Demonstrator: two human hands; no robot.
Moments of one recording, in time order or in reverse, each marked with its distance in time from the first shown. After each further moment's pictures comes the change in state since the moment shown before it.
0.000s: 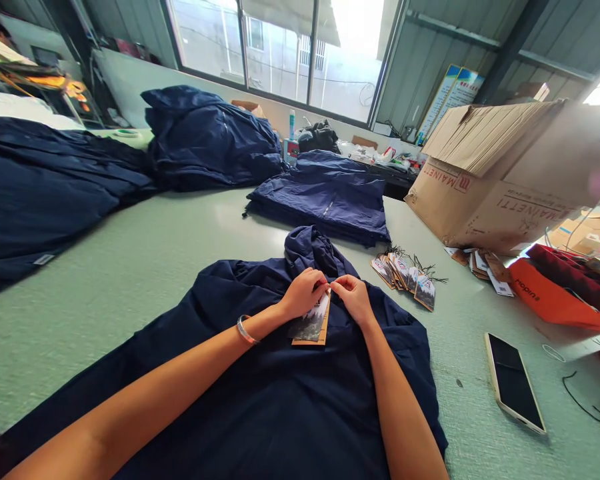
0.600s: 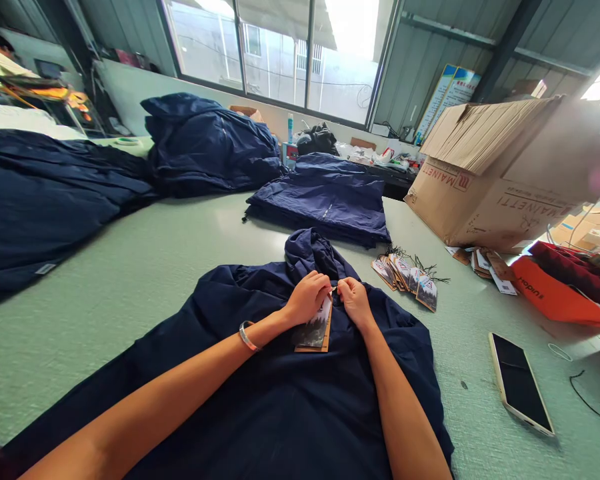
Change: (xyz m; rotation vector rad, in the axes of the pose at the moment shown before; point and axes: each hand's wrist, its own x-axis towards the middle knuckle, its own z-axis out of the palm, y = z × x) left_hand -0.001 0.005 0.001 0.054 -0.025 0.139; right_hand 0.004 0.010 0.003 0.003 0.056 -0.018
